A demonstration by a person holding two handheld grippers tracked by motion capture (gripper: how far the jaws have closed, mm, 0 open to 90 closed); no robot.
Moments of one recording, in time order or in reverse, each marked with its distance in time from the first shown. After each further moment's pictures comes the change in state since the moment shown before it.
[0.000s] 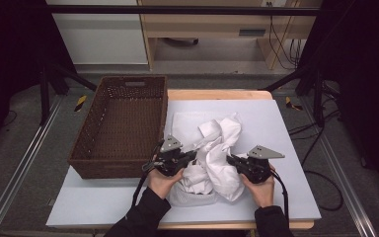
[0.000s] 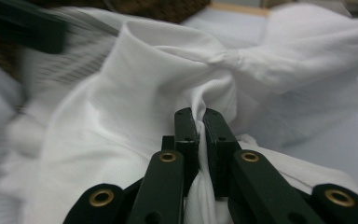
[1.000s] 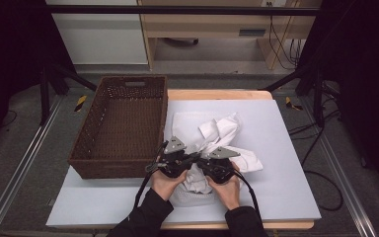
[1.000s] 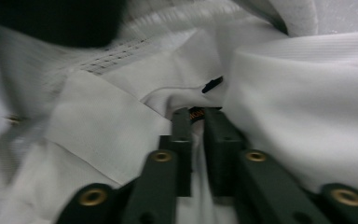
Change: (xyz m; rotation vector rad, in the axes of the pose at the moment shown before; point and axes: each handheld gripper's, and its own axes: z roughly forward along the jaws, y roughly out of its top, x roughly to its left) left arm -0.008 -0.003 0.005 0.006 -0.020 0.007; right arm 0.055 0.000 0.081 0.121 0.012 -0.001
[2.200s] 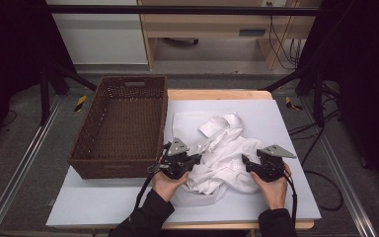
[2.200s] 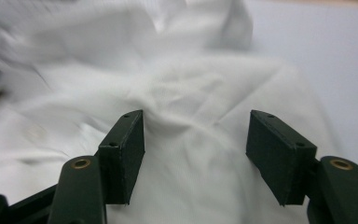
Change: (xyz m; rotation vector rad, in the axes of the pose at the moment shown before) left arm -0.006 0.000 0.004 0.024 0.016 0.040; right arm -0.090 -0.027 -0.088 -0.005 -0.345 0.136
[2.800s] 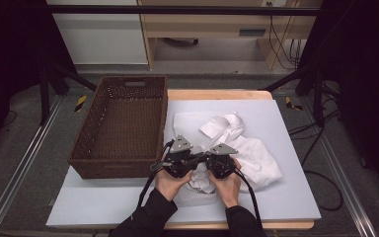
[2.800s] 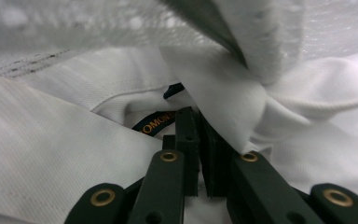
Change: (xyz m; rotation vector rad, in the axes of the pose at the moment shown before) left arm -0.007 0.010 -0.003 -0.022 -0.049 -0.028; right arm 0.113 0.017 0.065 0.020 0.154 -0.145
